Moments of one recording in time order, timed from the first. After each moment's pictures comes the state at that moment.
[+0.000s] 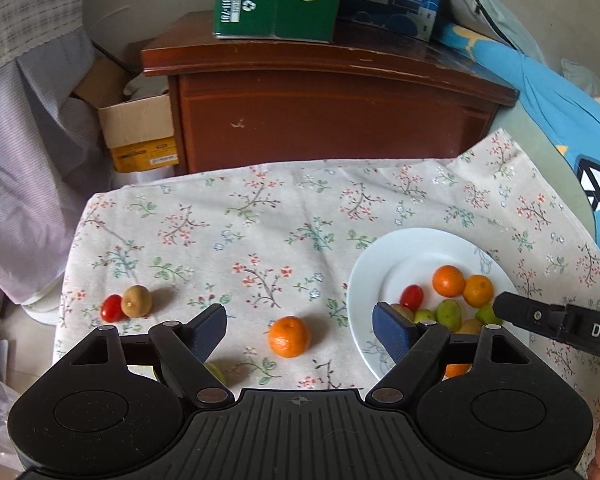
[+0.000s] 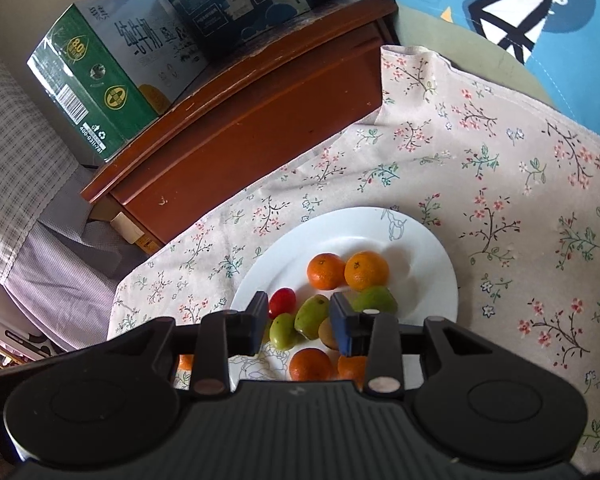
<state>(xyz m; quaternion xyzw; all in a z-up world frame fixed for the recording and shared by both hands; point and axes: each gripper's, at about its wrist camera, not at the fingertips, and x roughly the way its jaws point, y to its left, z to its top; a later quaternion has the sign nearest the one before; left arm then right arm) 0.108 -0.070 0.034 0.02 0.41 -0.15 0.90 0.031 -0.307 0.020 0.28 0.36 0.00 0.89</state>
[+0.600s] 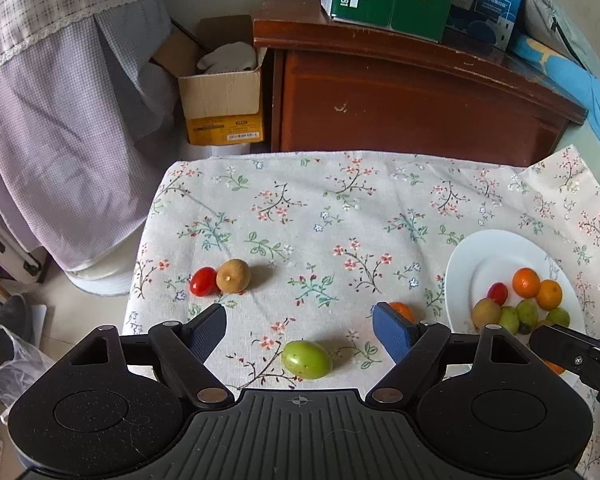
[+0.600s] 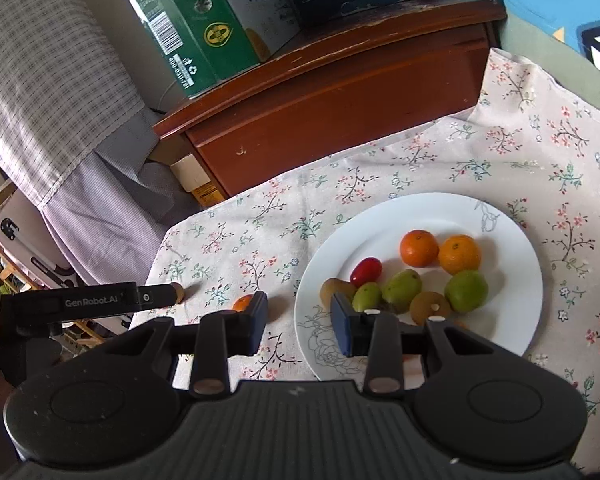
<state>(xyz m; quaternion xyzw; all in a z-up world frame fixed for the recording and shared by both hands) 0.116 -0.014 0.019 0.00 0.44 -0.09 0.90 0.033 -0.252 0.021 0.21 0.36 0.10 0.90</state>
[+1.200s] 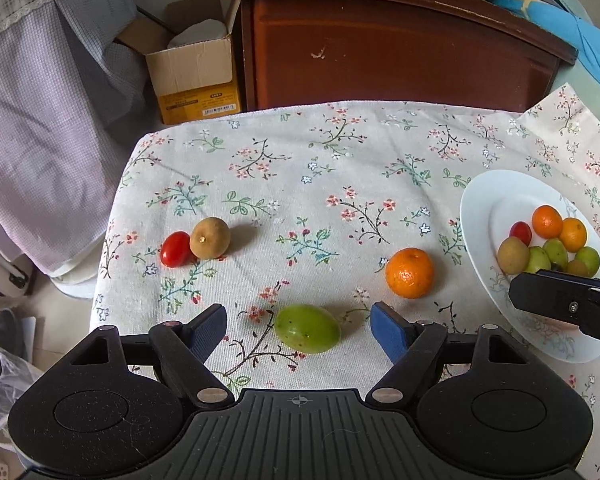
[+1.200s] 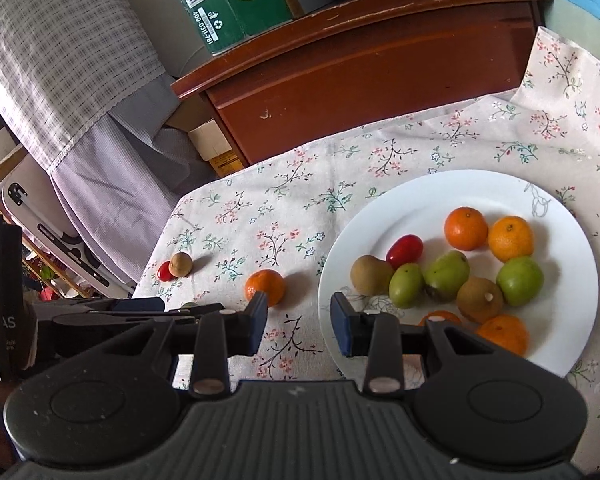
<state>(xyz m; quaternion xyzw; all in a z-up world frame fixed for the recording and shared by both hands) 0.117 -0.020 -0.029 0.05 0.44 -0.11 0.89 0.055 -0.228 -0.005 0.19 0.38 0.13 0.90</state>
